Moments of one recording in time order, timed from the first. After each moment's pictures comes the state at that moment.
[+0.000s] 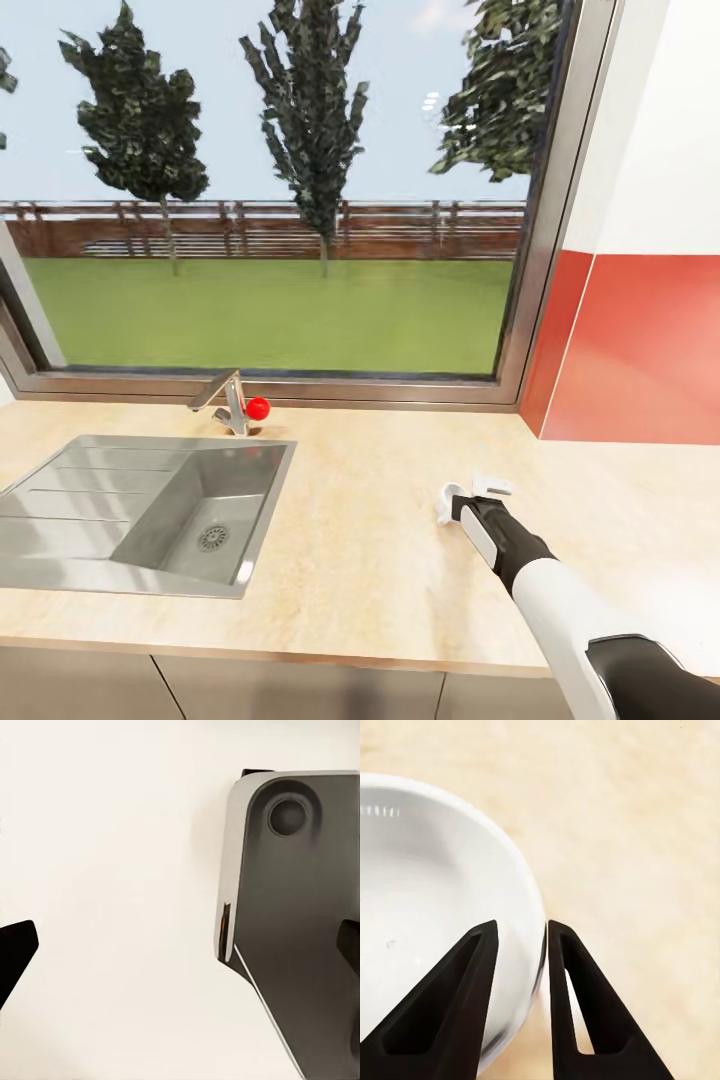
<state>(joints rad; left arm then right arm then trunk) -0.01 0.15 0.07 0.02 0.00 -0.21 -0.05 -0.85 0.04 0.09 -0.44 -0.25 0.36 -0.37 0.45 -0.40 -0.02</state>
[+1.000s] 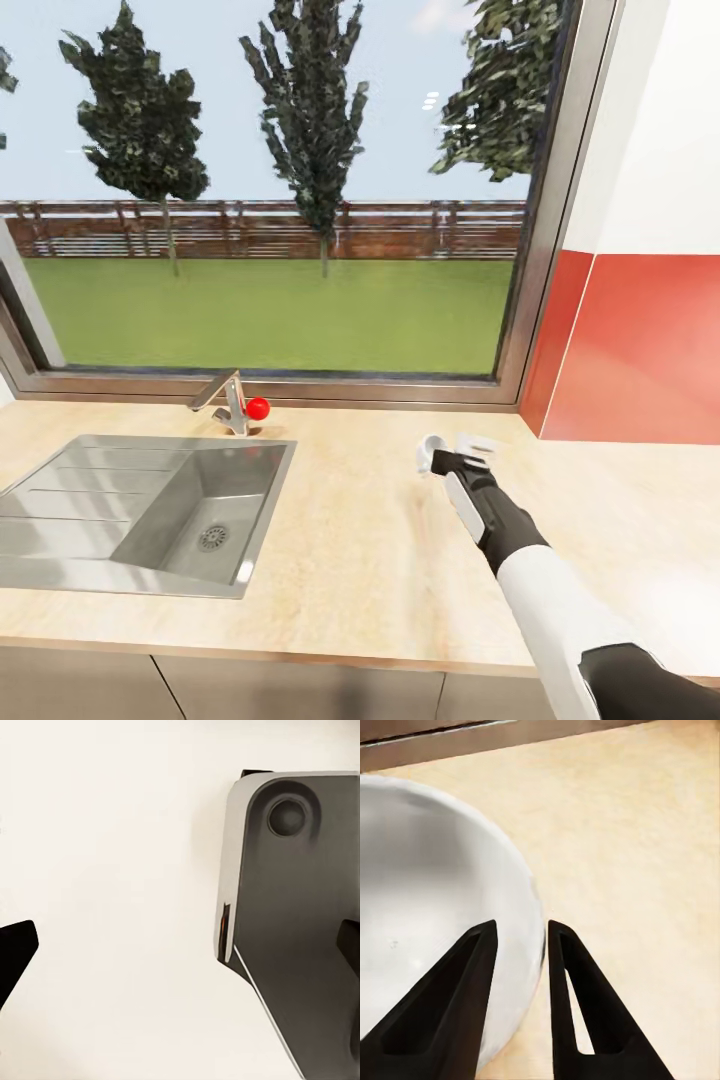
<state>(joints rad) -0.01 0.15 0.07 0.02 0.00 -0.21 -0.05 -0.85 0.09 0.09 -0.70 -0.27 0.37 -0.36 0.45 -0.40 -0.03</state>
